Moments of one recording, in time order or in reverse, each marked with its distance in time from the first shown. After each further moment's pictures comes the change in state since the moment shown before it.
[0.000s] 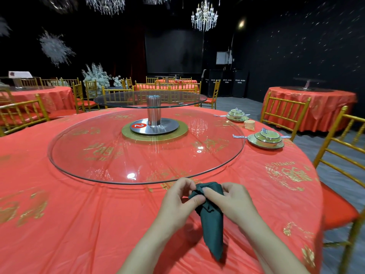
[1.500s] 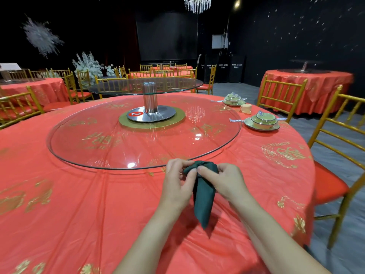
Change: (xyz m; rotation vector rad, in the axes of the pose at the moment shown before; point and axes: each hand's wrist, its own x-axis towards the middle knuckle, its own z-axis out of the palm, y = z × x) left_hand -0.009 0.011 0.007 0.201 0.206 0.137; right_hand -0.003 -0.001 0.012 0.153 0.051 0.038
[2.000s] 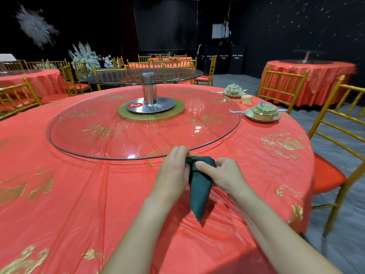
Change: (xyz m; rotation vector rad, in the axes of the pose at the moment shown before) left_hand 0.010 -0.007 -0.011 0.431 -0.102 0.161; right_hand 0.000 0.012 0.008 0.076 -0.065 0.047
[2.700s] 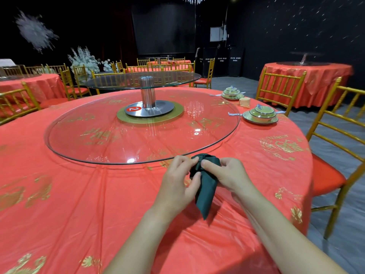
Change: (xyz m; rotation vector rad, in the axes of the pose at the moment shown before) left_hand -0.014 0.010 0.005 -0.218 0.063 0.102; right_hand 0.001 -0.007 -0.015 0.096 -0.012 0.000
